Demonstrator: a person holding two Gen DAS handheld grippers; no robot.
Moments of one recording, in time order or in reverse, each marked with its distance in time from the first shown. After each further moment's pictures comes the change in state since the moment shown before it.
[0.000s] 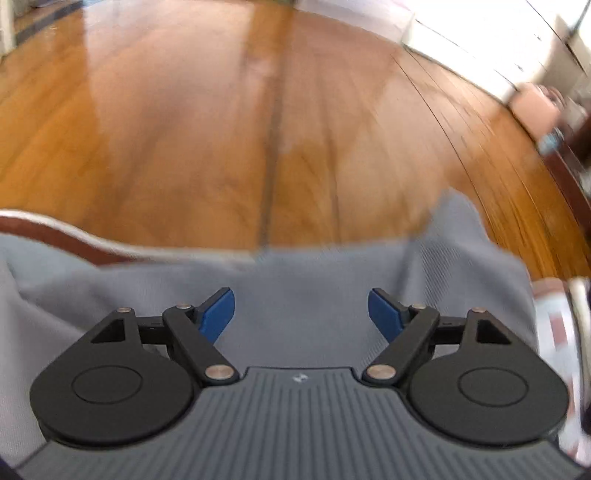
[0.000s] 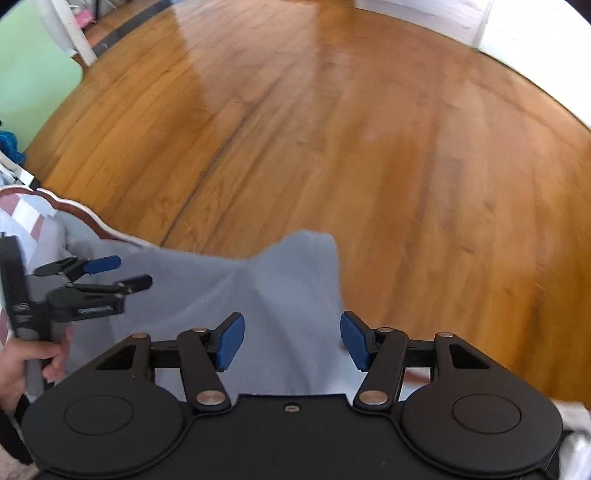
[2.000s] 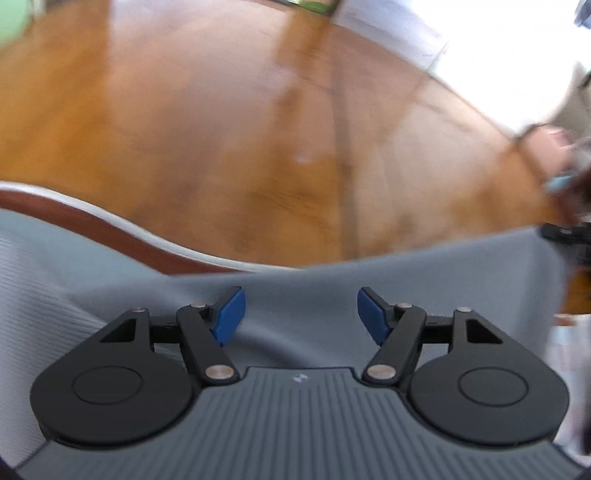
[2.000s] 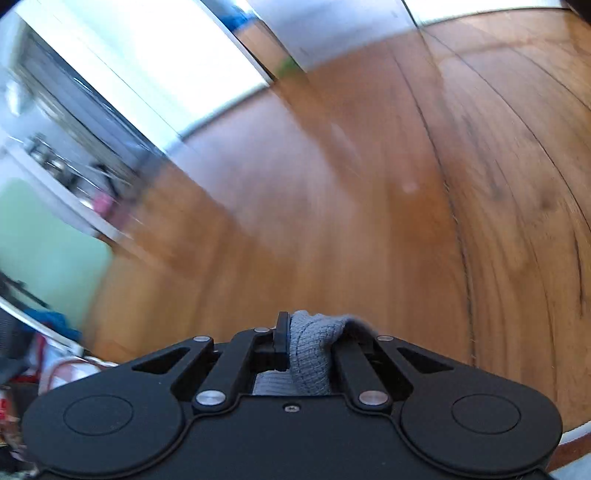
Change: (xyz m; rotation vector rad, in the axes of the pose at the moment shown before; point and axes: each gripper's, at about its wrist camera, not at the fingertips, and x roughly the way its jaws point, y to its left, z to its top) left arm 0.010 0.069 -0.008 -0.041 -0.039 0.111; right arm 0.132 -0.078 -0.020 0.383 -0.368 0.316
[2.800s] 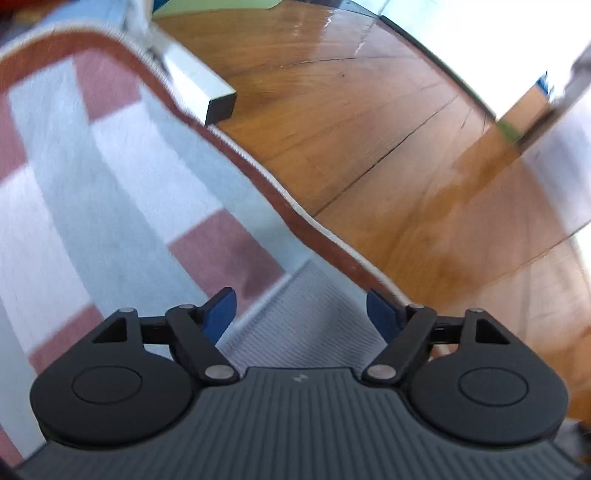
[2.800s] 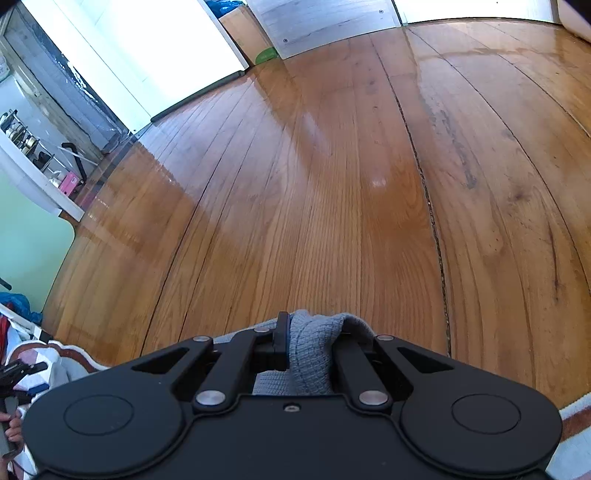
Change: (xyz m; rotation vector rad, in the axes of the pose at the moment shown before) left arm -0.072 0.208 -0.003 -0.495 -0.122 0.232; right arm -0.006 -0.011 -0.010 -0.051 0.009 -0.102
